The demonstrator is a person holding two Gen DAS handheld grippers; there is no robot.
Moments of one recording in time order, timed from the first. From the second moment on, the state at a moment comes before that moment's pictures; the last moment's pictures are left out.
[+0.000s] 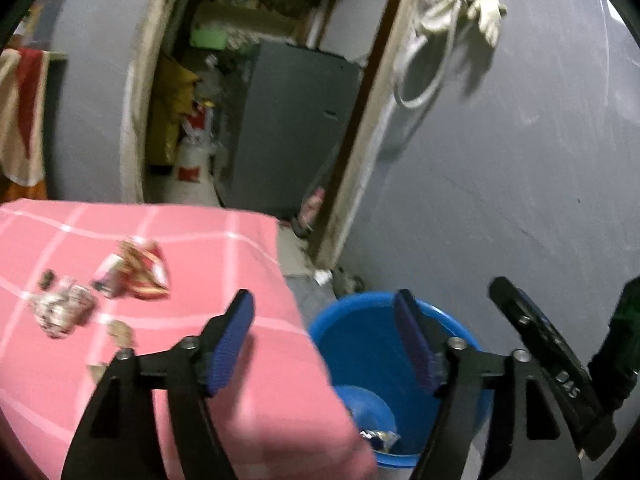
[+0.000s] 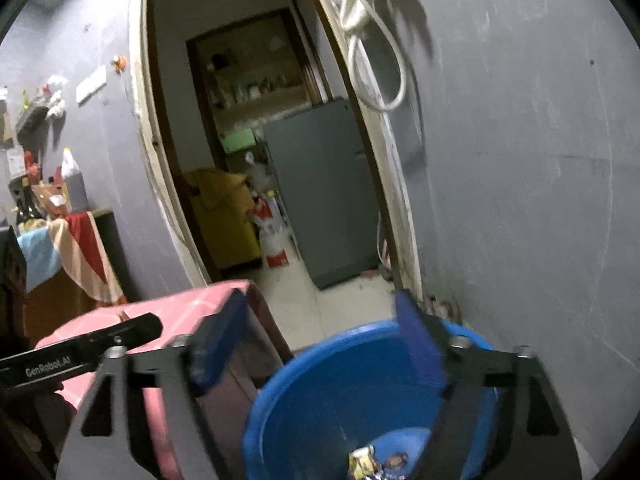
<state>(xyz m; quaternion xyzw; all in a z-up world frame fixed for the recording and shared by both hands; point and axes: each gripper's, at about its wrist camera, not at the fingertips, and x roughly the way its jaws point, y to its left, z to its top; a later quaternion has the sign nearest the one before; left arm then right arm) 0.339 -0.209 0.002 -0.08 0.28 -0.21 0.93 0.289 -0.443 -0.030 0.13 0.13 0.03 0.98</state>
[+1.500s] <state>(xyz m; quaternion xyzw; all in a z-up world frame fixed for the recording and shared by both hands) 0.309 0.015 -0.011 -0.09 0.29 -0.04 0.95 0.325 -0.239 -0.031 -0.01 0.20 0.23 0.95</state>
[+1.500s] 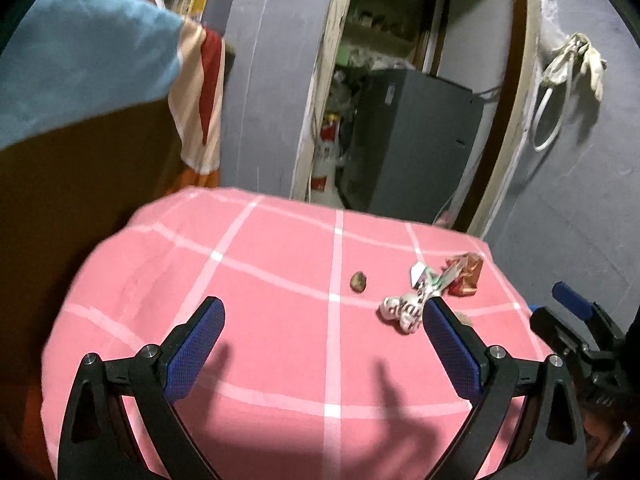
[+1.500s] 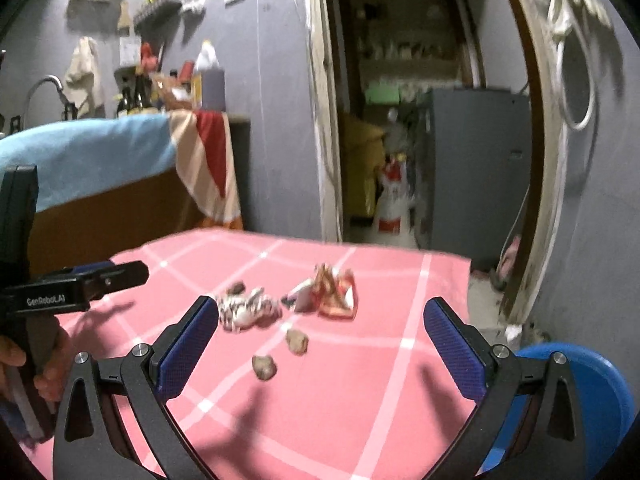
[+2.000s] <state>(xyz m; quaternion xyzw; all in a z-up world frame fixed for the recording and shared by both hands) 0.338 0.007 -0.026 -0.10 0.37 -0.09 0.92 0.347 -0.205 -0.064 -0.05 0.33 0.28 0.90</state>
